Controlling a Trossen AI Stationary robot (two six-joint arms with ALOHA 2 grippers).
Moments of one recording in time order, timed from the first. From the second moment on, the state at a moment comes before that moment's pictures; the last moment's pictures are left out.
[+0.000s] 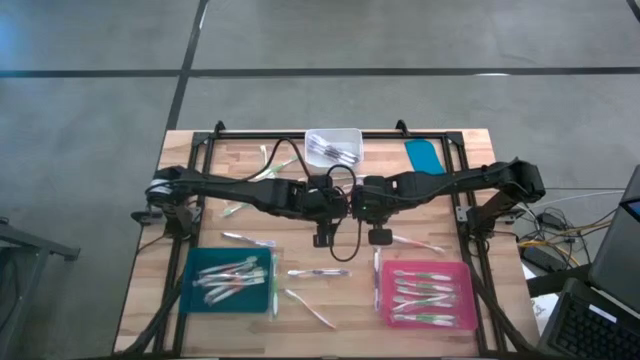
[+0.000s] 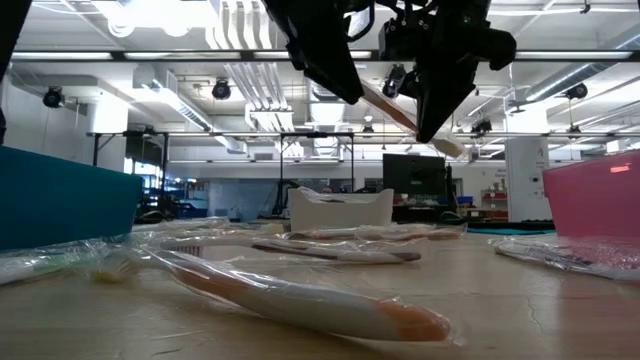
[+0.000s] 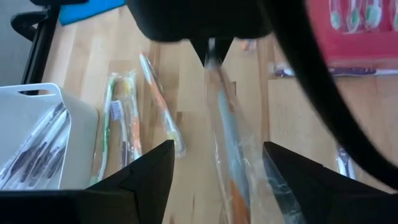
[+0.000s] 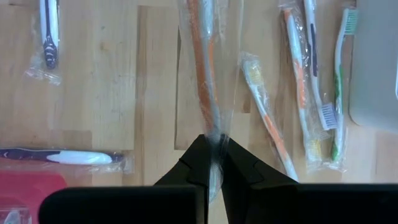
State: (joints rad) left arm -0.07 1.79 1.60 -0.67 -0.24 0.03; right arm 0.03 1.59 1.26 -0.92 0.11 -0.03
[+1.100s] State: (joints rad) left arm -0.06 1.79 1.60 -0.69 -0.24 -0.03; right arm 0.03 1.59 1.29 -0.97 0.11 -0.01
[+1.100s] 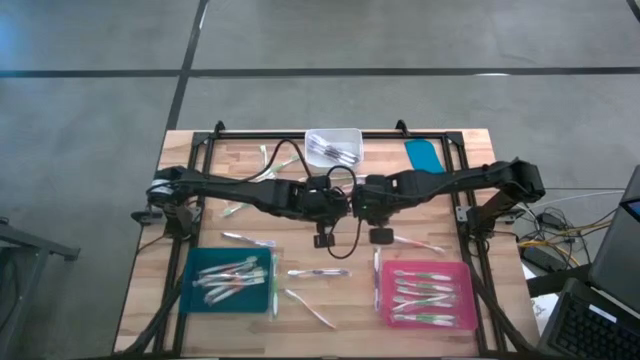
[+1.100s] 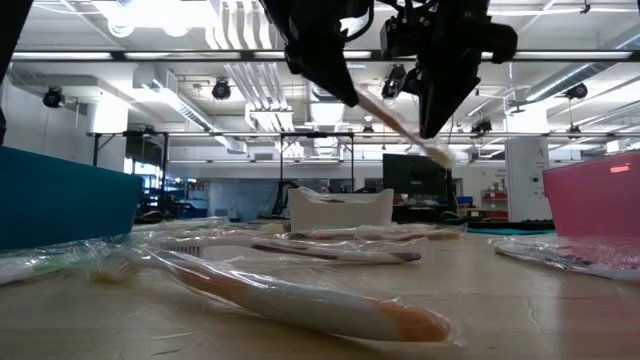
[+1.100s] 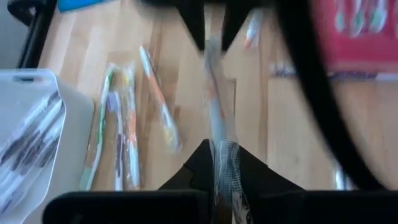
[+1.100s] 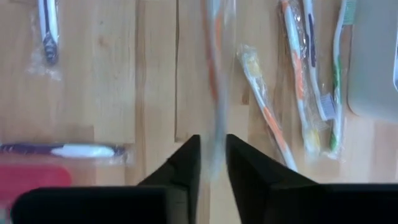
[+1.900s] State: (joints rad) left arm -0.26 1.38 1.29 -0.90 -0.28 -0.36; right arm -0.01 1.51 1.29 -1.10 0.11 0.03
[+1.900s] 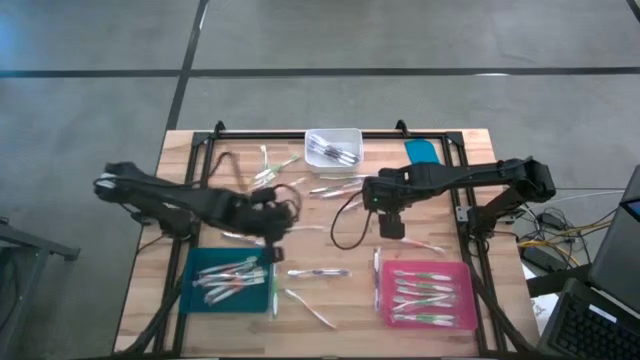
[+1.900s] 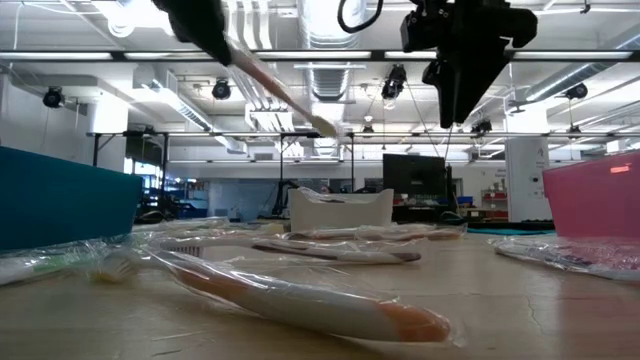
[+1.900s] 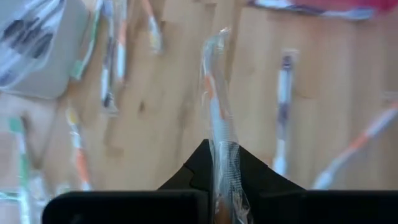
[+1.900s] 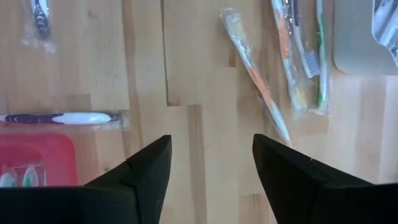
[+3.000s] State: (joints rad) left arm -0.87 0.77 0.62 -0.79 -0.34 -1.10; right arm -0.02 1.51 1.29 -0.96 0.11 0.05
